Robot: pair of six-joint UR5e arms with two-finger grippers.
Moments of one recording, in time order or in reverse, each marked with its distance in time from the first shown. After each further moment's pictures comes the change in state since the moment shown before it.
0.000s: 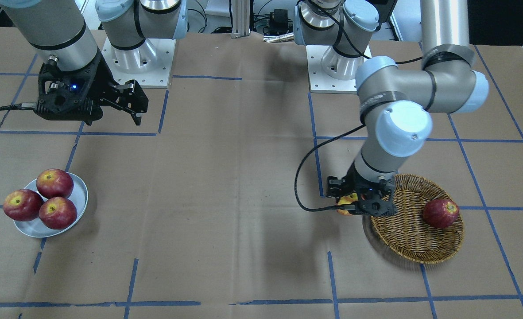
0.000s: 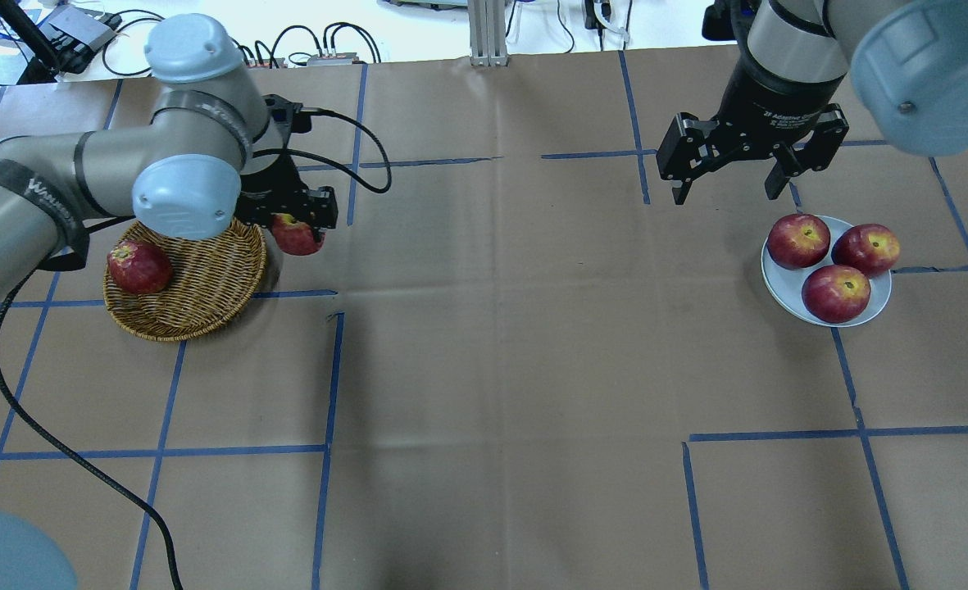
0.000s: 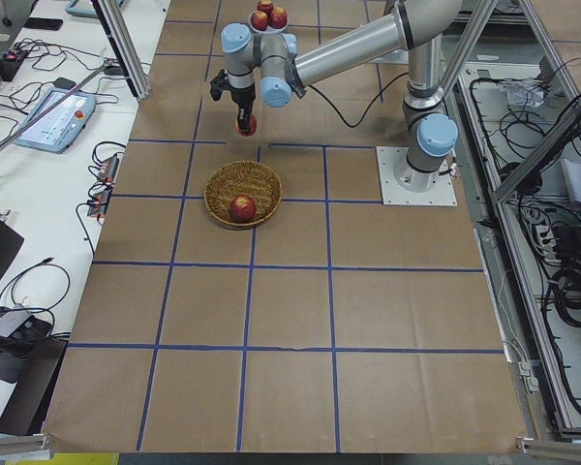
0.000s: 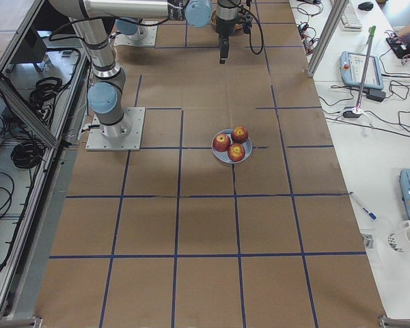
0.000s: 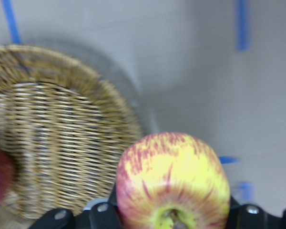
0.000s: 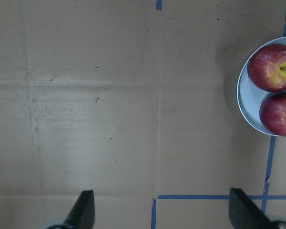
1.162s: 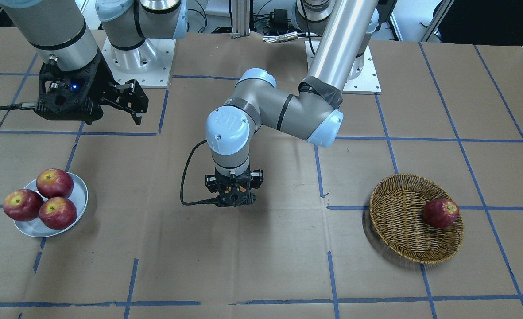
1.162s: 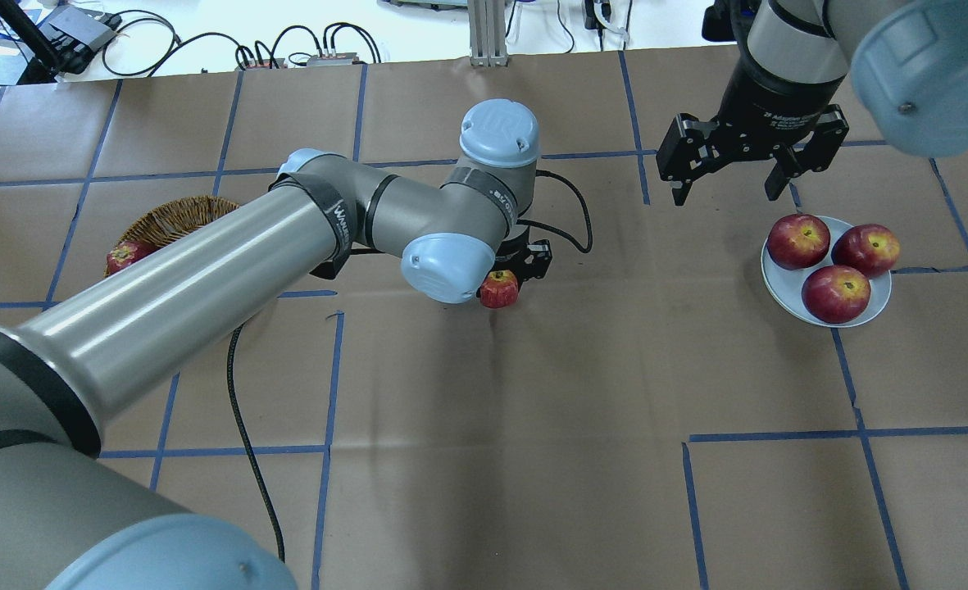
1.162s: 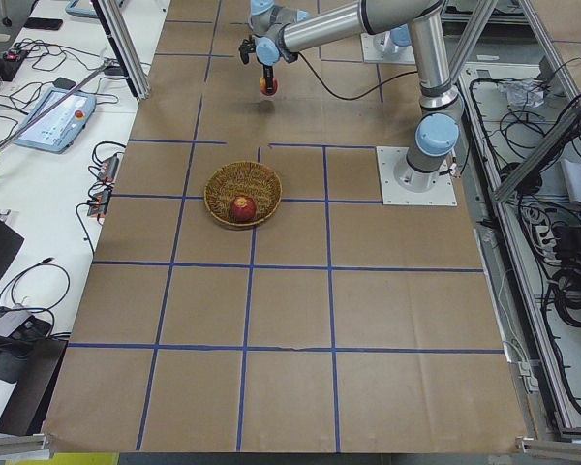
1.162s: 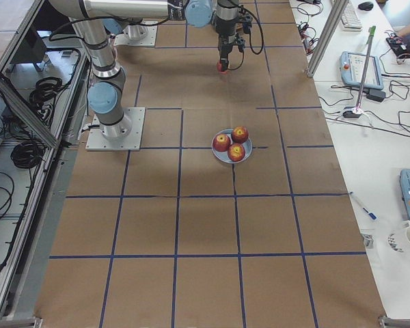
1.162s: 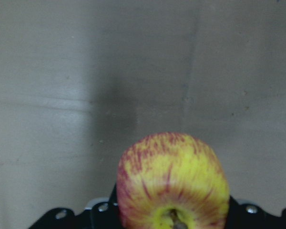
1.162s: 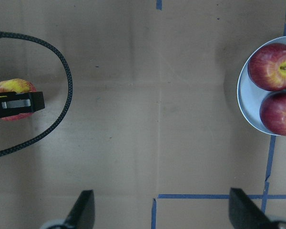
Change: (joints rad) left arm -0.389 -0.240 0.124 0.075 -0.018 -0.513; right arm 0.000 0.000 0.000 0.002 0.000 0.000
